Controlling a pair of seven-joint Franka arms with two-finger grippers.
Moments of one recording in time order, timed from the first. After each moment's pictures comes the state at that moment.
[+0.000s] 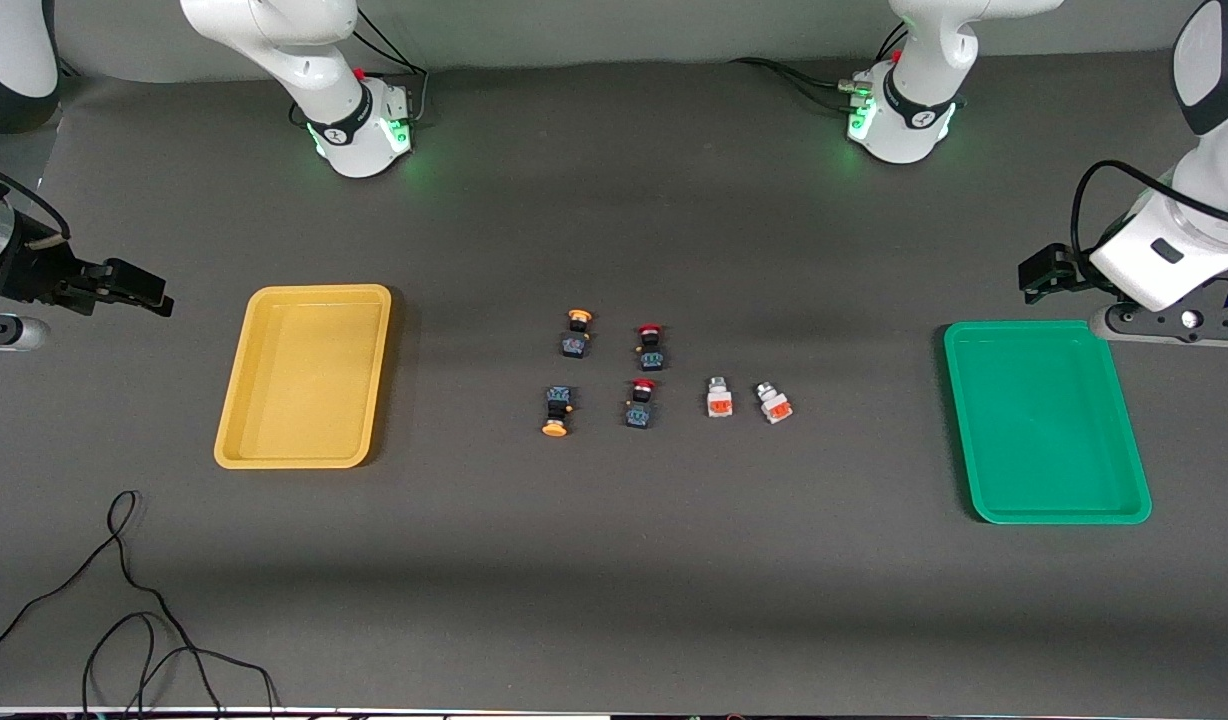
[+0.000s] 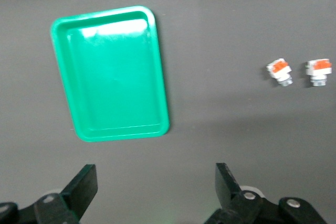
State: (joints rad) left arm 0.00 0.02 -0.11 -1.67 0.07 1.60 0.00; right arm -0.07 -0.01 0.03 -1.68 0.00 1.61 0.03
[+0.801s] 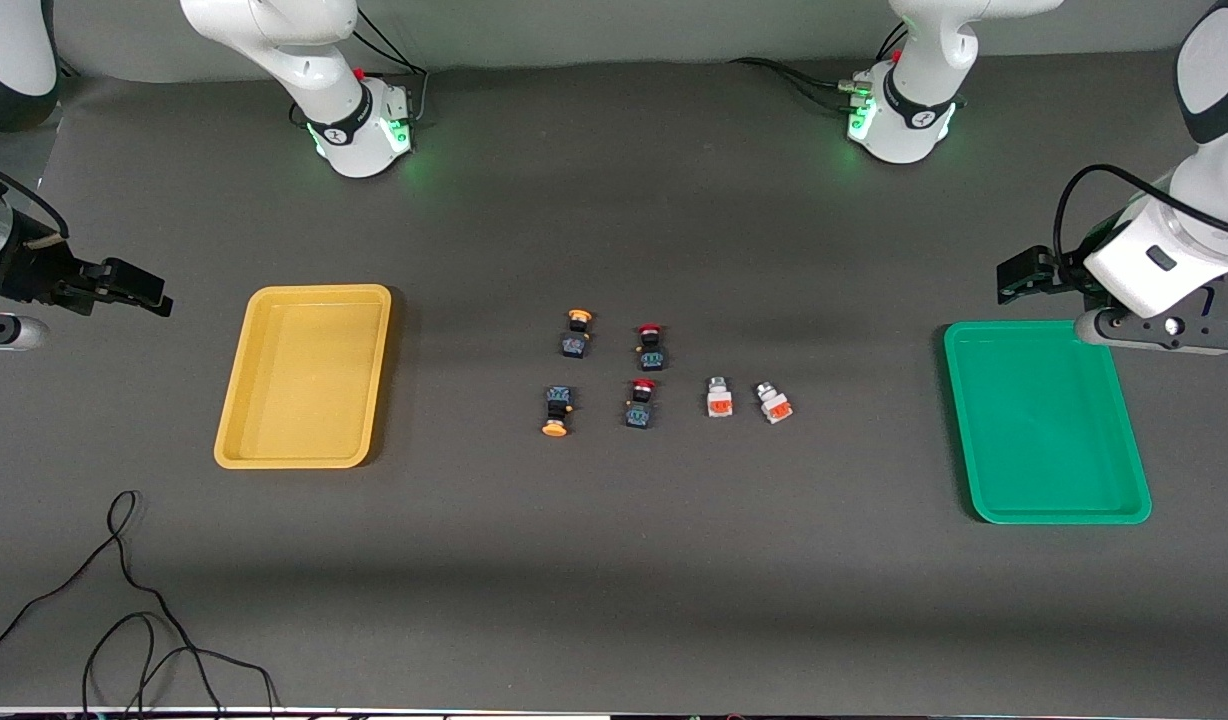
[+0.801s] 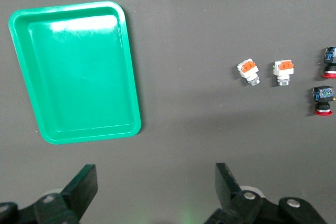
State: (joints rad) left arm 0.01 0.03 -0.11 -1.67 -0.03 1.60 0.00; right arm -0.06 -0.01 0.04 -1.68 0.00 1.61 0.03
